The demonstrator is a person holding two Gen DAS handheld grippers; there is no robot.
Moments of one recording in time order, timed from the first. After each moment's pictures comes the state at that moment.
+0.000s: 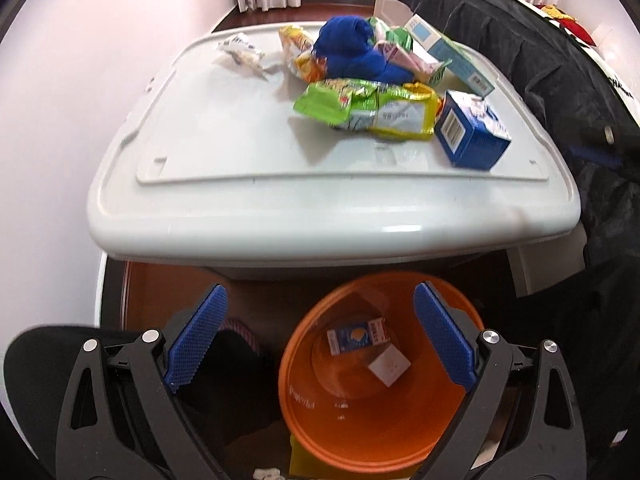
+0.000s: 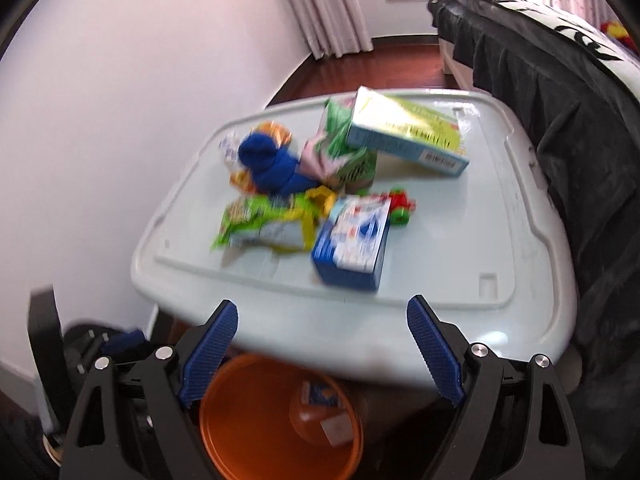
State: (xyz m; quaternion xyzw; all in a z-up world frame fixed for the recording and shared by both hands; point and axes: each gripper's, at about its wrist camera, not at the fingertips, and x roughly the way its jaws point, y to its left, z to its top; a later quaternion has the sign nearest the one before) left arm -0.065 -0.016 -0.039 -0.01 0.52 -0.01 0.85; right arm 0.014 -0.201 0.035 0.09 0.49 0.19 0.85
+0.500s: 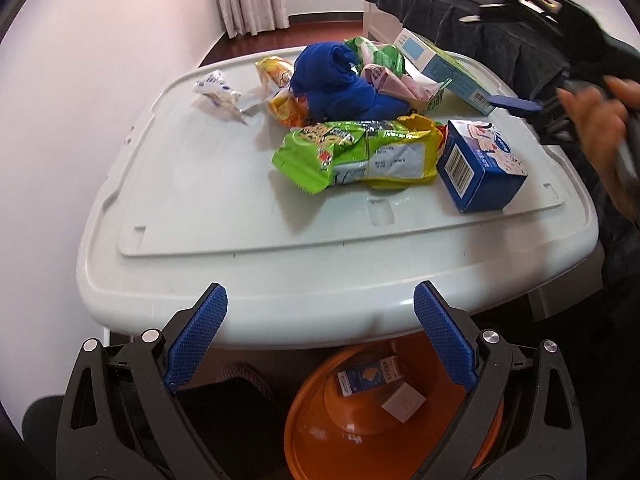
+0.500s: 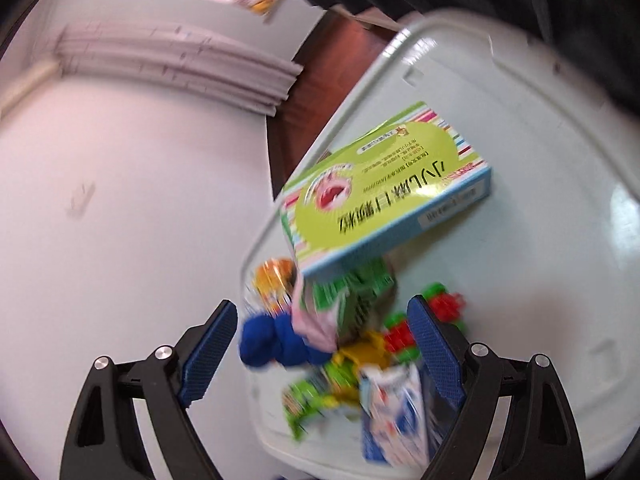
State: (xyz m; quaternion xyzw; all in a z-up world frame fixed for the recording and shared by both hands) left arm -0.020 -0.032 -0.043 0.03 0.49 -0.01 0.87; right arm 0.154 -0.247 -0.038 0.49 0.46 0.15 0.72
